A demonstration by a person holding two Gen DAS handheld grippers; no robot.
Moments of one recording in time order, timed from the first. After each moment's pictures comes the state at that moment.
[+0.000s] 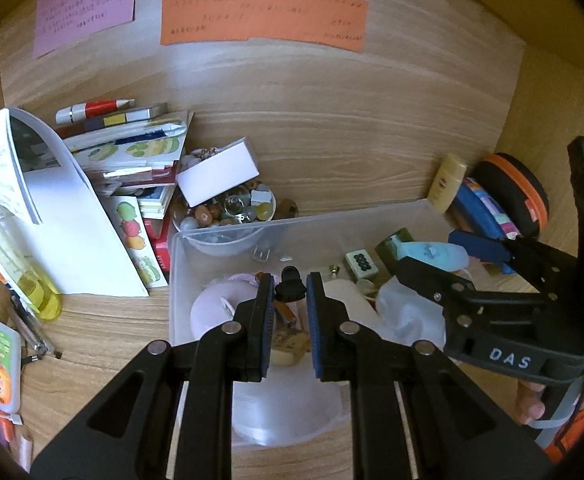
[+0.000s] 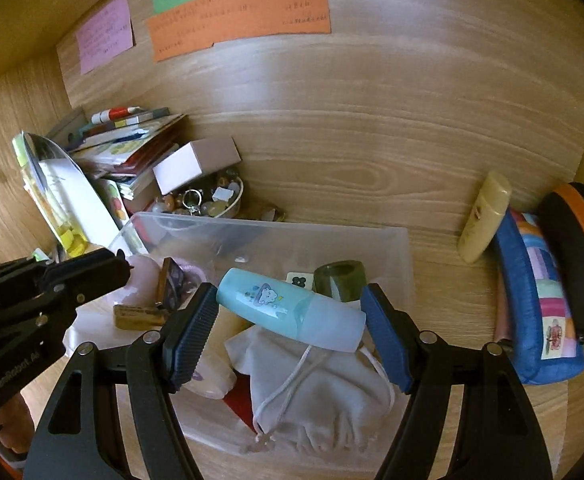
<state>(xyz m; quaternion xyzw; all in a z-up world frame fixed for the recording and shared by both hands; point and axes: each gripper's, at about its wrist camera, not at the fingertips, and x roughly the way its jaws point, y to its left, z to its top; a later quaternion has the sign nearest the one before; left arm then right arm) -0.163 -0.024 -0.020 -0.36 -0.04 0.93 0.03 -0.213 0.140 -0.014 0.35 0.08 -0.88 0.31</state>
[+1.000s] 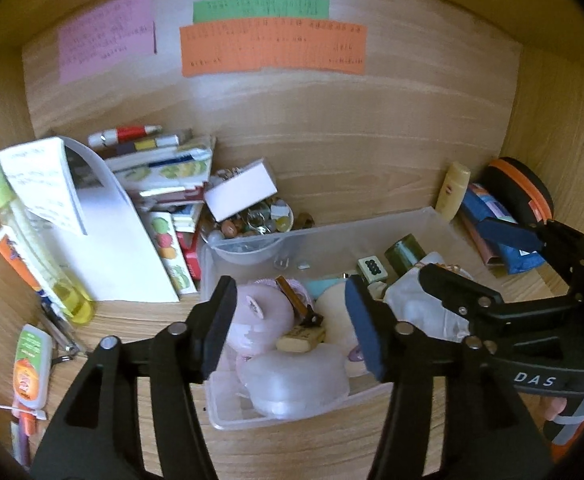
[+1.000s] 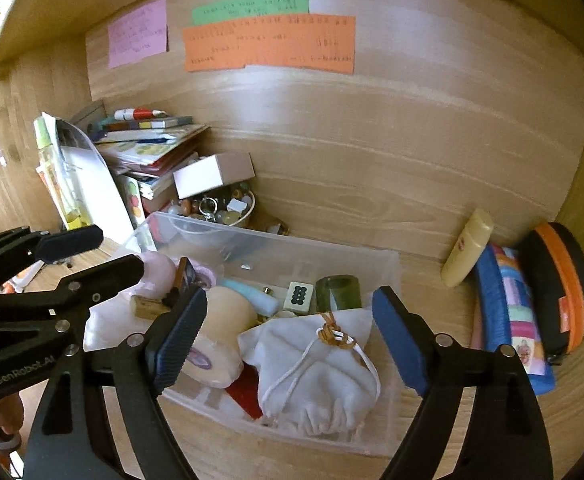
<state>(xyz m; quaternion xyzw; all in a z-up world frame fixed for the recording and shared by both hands) -0.133 -0.022 -0.001 -0.32 -0.01 0.95 -0.01 -0.181 0.140 0.009 0.30 0.13 -0.89 0.32</state>
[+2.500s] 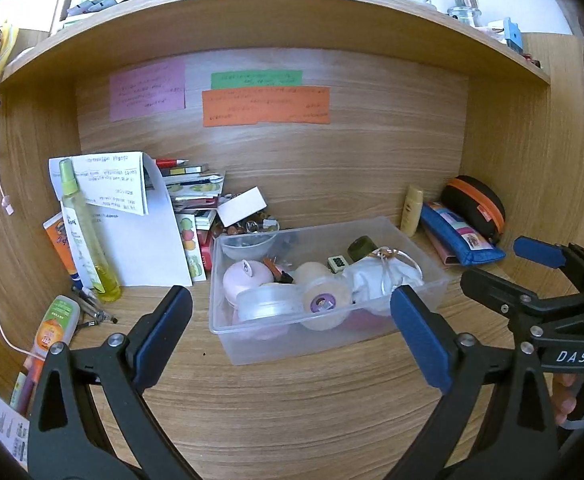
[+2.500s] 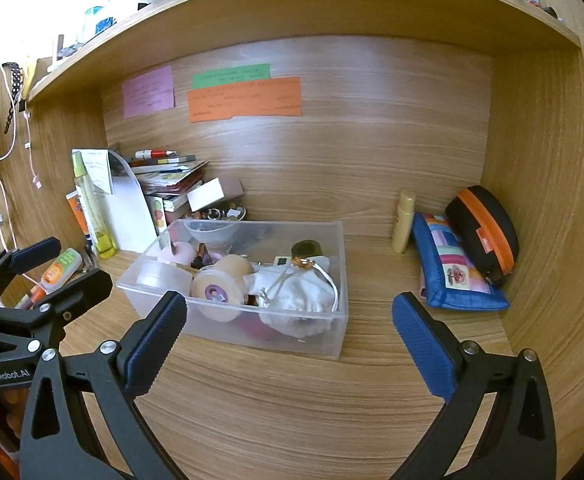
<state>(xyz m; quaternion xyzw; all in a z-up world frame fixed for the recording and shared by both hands) -0.018 0.008 0.012 -0.23 0.00 0.97 -0.01 -0.081 0.232 0.018 0.24 0.06 -0.93 0.28</state>
